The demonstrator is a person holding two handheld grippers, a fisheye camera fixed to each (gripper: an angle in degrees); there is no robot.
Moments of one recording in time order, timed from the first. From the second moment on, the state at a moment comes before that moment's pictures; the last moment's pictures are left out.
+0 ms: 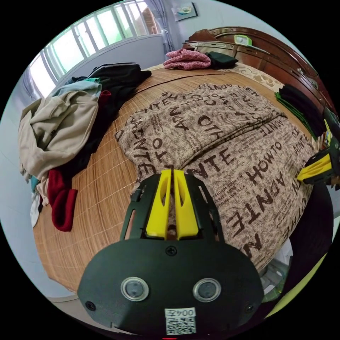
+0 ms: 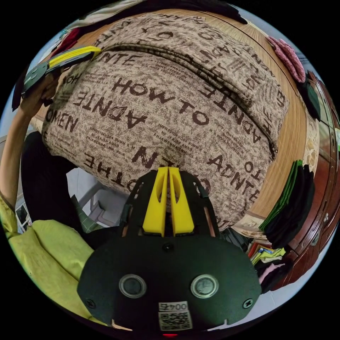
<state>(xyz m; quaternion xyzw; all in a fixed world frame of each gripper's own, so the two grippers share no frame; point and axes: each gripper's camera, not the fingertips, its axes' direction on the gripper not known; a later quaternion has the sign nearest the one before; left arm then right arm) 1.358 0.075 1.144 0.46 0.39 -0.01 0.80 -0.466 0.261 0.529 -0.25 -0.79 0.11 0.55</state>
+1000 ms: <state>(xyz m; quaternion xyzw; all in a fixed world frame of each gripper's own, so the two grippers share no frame) 1.362 0.282 1.210 0.34 0.42 -0.02 0.84 -0.408 0.429 0.430 -0.16 -0.74 0.25 0.61</state>
